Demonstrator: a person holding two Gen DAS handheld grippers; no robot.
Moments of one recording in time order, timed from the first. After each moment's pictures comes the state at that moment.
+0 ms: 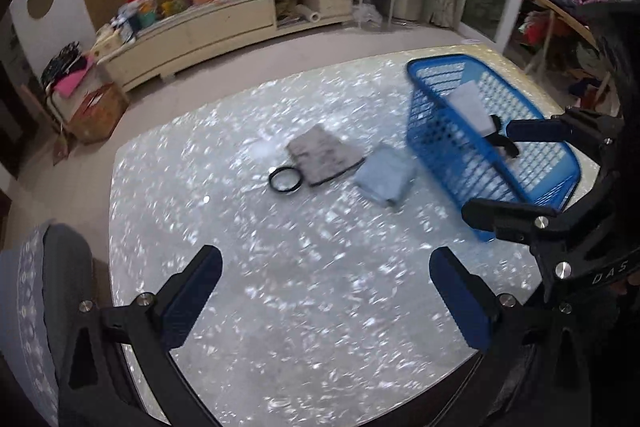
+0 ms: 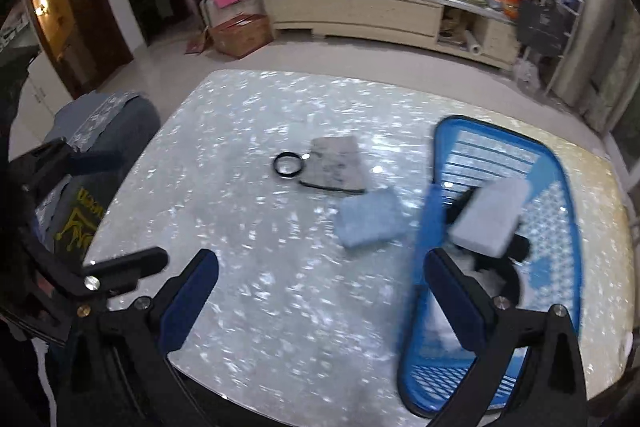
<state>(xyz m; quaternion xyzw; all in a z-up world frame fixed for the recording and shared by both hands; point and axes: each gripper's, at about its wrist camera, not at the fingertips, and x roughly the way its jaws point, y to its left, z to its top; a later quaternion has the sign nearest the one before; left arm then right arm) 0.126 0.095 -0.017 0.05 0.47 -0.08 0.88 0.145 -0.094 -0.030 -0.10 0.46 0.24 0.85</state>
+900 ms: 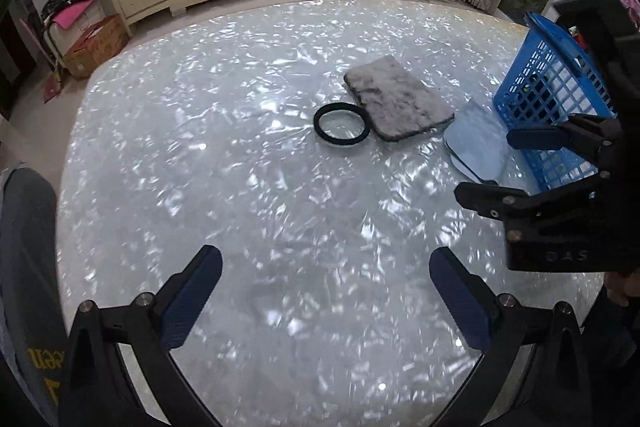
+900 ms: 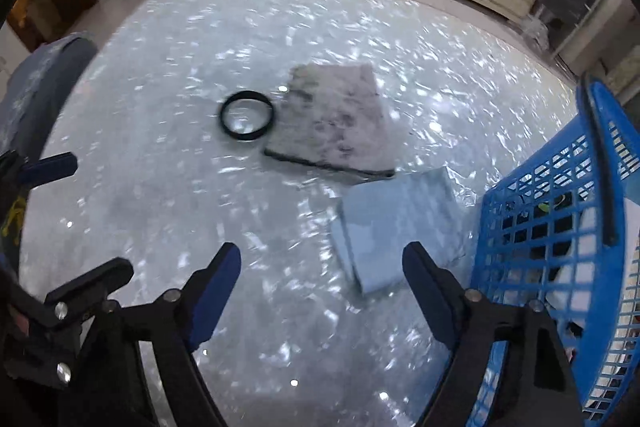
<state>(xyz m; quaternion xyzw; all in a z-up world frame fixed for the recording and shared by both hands) 0.201 0.158 -0.138 -0.01 0.54 -0.06 0.84 0.233 -0.029 -0.146 -0.16 0.56 0.17 0.79</state>
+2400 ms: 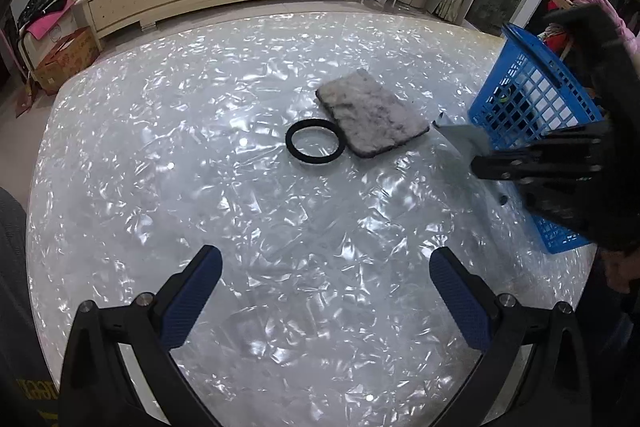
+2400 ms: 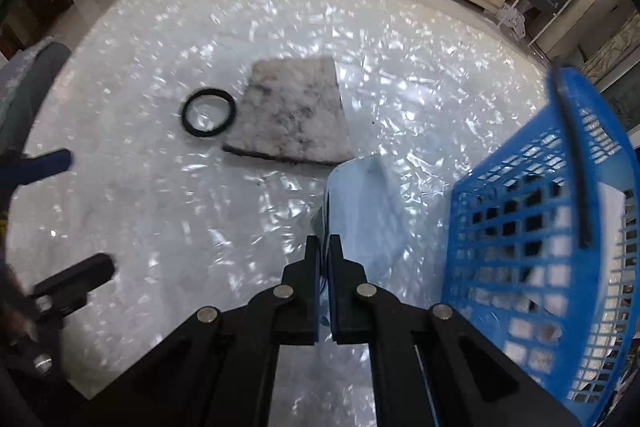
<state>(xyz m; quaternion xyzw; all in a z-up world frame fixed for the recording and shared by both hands) 0.209 0.161 -0.141 -0.03 0.51 -0.12 0.85 0.241 -0.055 -0.142 -0.16 0.56 0.13 0.80</state>
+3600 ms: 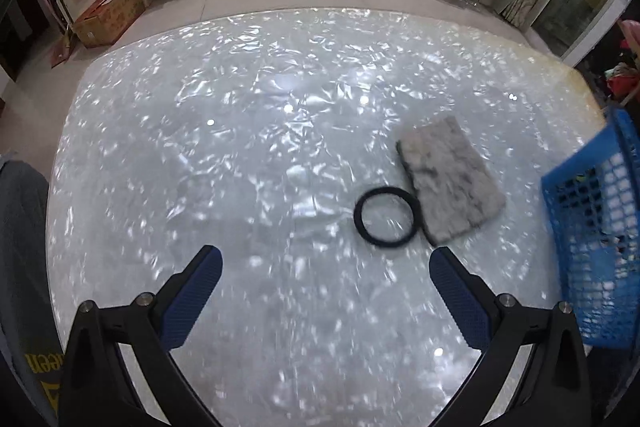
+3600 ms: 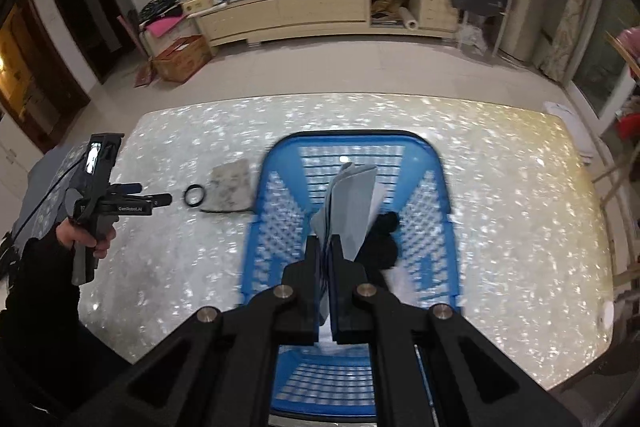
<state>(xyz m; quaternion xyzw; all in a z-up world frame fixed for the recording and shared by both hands) 0.299 0.181 -0.144 -0.06 0.57 -0.01 0.82 0.199 -0.217 -0.010 -0.03 0.48 0.14 0.87</state>
